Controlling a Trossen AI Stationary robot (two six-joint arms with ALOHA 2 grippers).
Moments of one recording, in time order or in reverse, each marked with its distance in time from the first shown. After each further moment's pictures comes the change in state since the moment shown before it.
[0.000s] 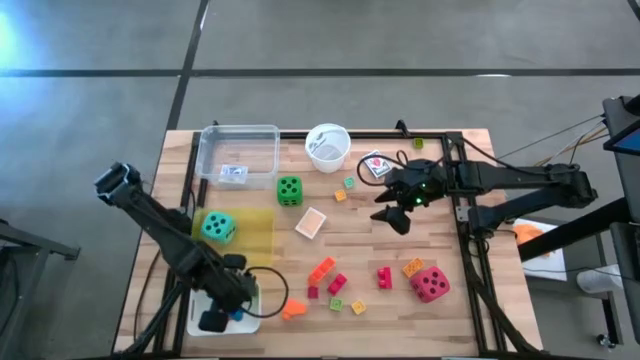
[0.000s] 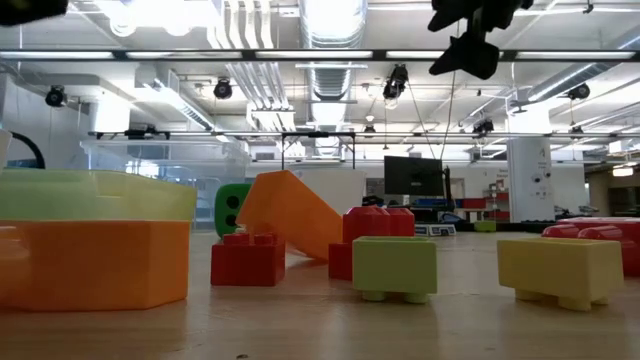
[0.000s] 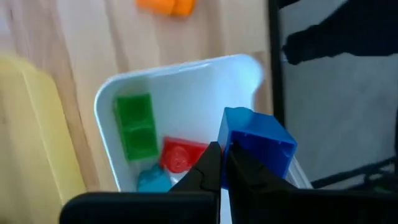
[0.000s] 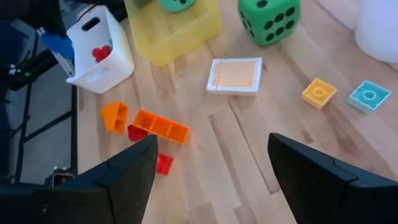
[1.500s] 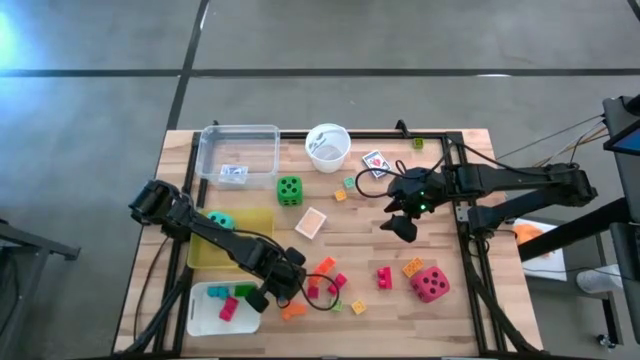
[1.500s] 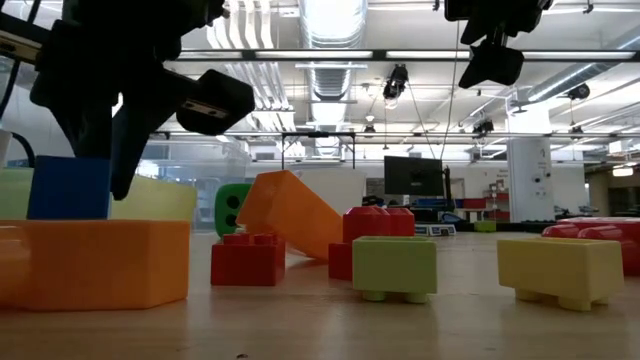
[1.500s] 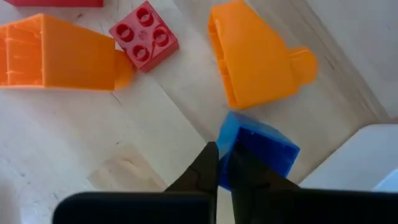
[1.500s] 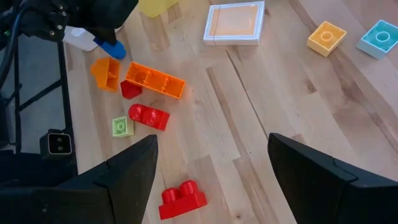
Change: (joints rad) left arm 0.286 0.341 -0.009 0.310 -0.023 0.882; right arm 0.045 0.000 0.000 -0.153 -0.029 0.032
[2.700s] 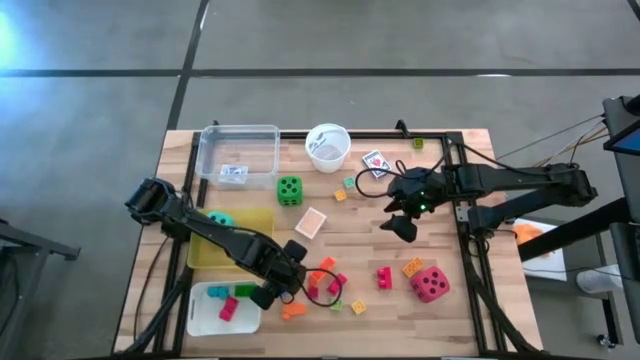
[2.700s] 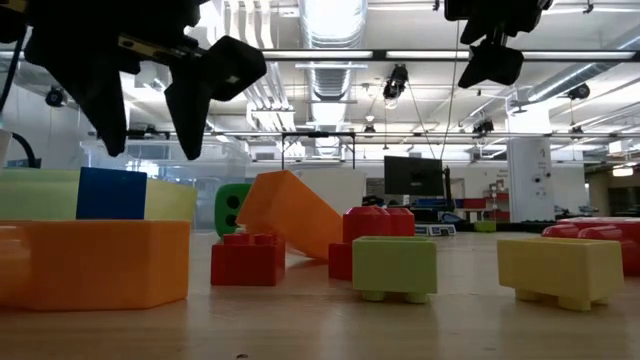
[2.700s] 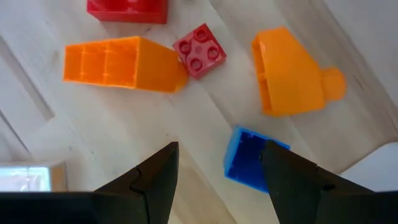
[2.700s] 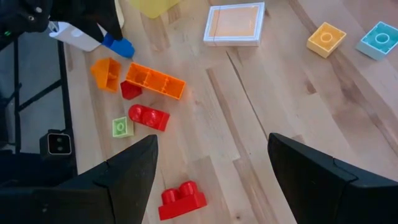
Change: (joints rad) left arm 0.002 -0.035 0.068 -0.063 -0.128 -0.050; right arm 0.000 0.000 0.000 0.002 0.002 -0.003
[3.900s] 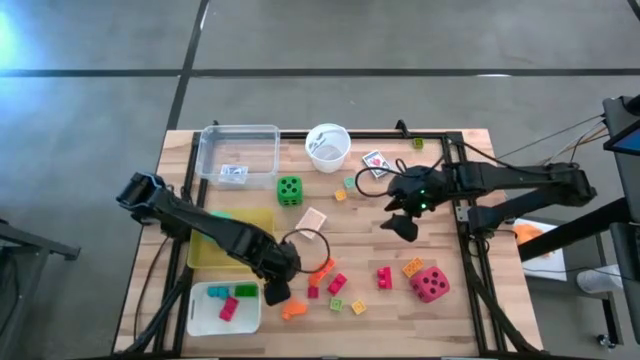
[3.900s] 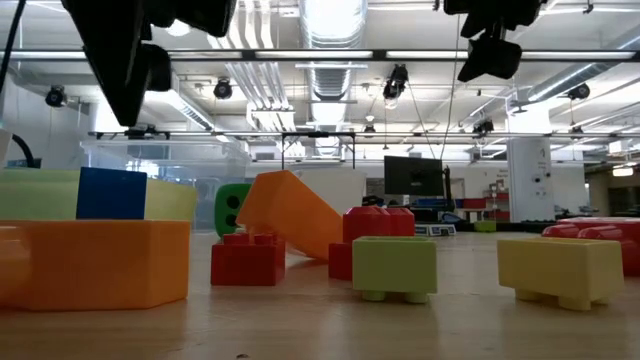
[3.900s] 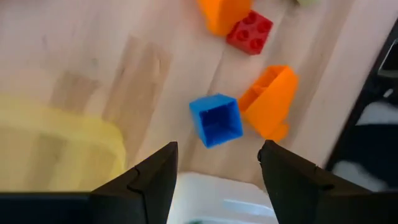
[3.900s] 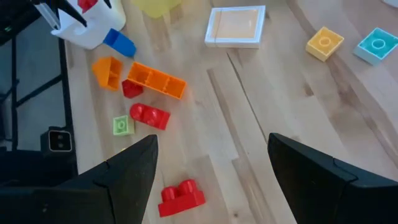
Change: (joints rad) left arm 0.027 -0.079 0.040 -0.174 0.099 -0.973; right arm 0.000 0.007 0.036 -0.037 0.000 -0.022
